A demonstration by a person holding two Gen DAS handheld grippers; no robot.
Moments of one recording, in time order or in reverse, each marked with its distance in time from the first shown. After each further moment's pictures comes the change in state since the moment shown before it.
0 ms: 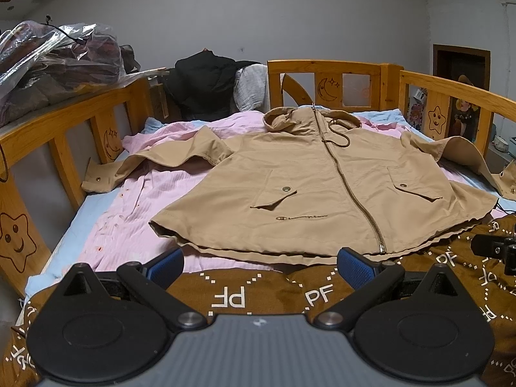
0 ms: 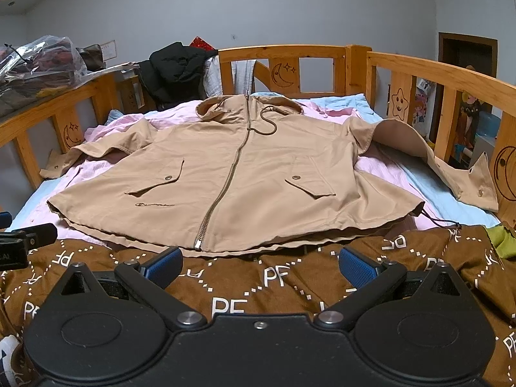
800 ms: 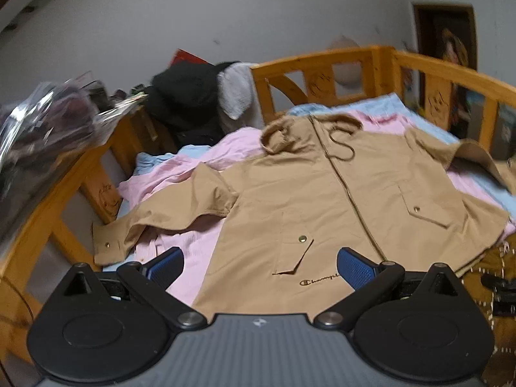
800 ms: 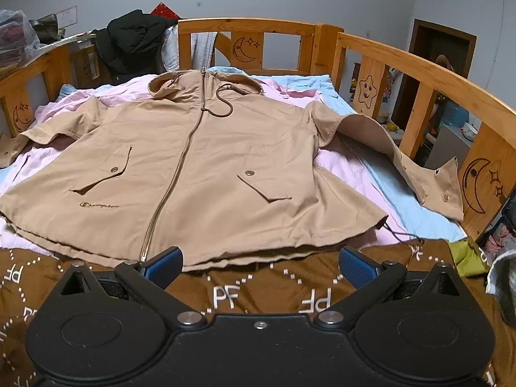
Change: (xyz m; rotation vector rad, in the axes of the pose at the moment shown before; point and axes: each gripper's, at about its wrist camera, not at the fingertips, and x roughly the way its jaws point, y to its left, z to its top) left arm 0.018 -0.015 0.161 0.215 0.123 0.014; right arm 0.035 -0.009 0.057 -0.012 0.140 -0.171
